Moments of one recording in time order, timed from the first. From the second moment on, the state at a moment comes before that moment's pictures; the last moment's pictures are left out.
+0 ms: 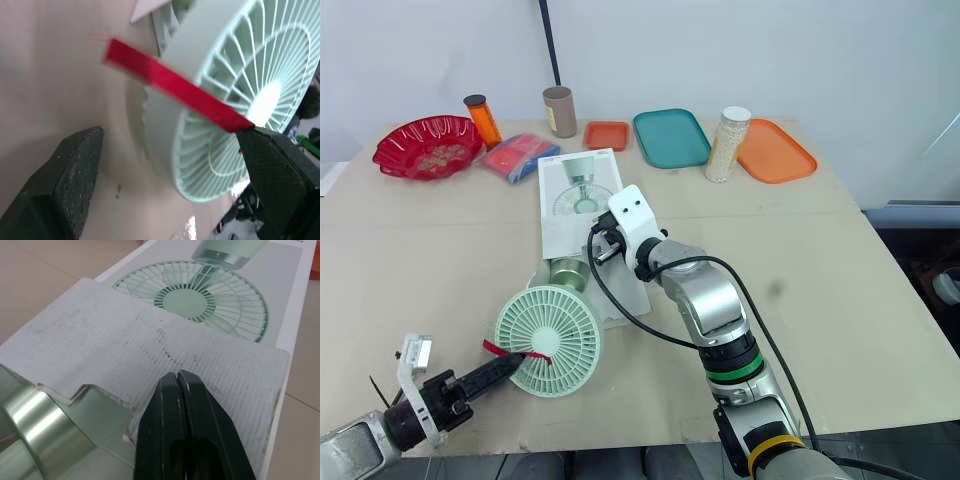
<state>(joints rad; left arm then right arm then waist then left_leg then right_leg) 0.51 0.69 0.29 -0.50 -1.61 0.75 -0.21 -0.67 -0.15 0.23 -0.19 0.13 0.95 0.34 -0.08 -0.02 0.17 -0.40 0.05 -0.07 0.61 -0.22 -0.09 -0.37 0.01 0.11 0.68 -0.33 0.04</state>
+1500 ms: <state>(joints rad) 0.17 1.04 0.32 -0.35 -0.51 0.10 -1.22 -0.68 -0.29 0.14 -0.32 0.28 1.01 0.47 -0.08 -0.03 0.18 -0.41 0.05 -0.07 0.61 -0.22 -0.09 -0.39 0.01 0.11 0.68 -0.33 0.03</state>
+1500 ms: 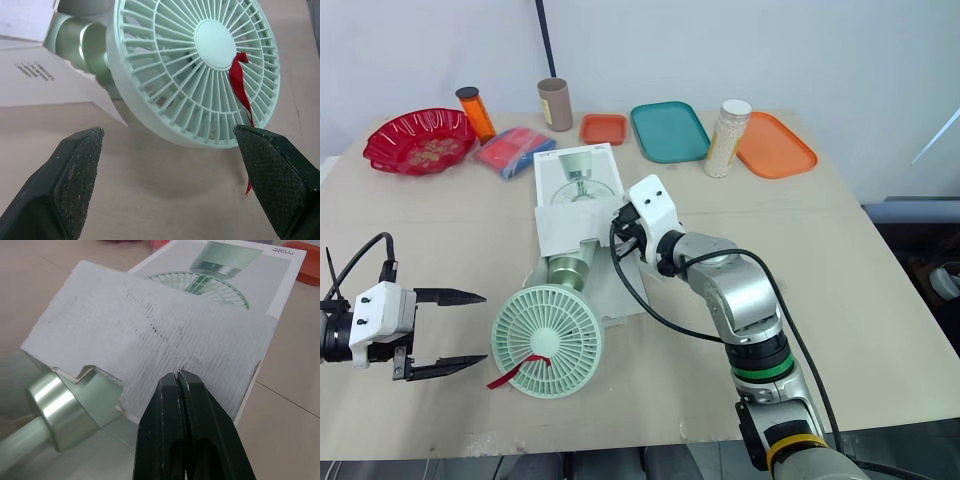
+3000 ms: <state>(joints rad) 0.02 0.93 0.18 -0.01 -0.37 -0.32 -1.41 -0.78 -1.01 0.00 -0.40 0.76 0.85 1.34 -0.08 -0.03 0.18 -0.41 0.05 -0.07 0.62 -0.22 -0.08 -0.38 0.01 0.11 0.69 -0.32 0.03</state>
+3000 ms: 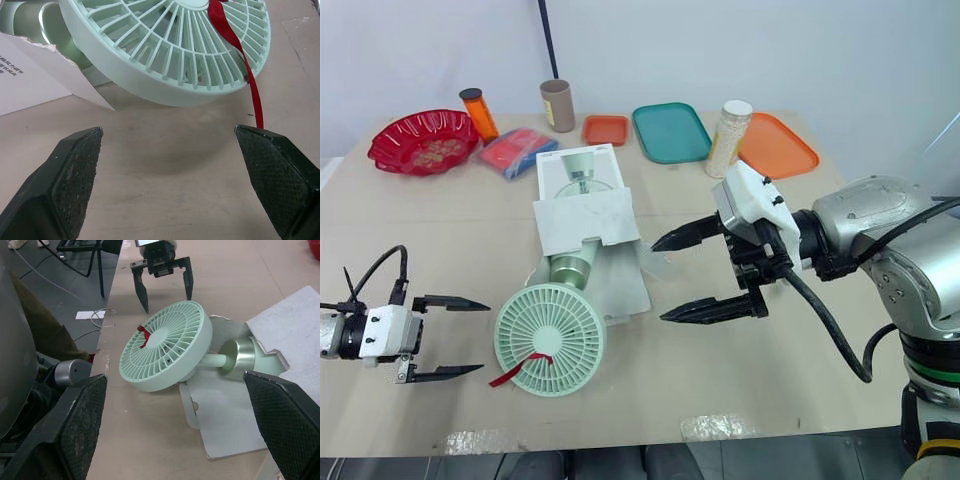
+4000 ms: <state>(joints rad) -0.38 0.85 -0.05 0.53 -0.20 -1.52 -1.25 -0.77 -1.00 0.00 -0.44 0.86 0.95 1.26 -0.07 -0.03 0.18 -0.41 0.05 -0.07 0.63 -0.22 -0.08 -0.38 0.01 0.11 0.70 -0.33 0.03</state>
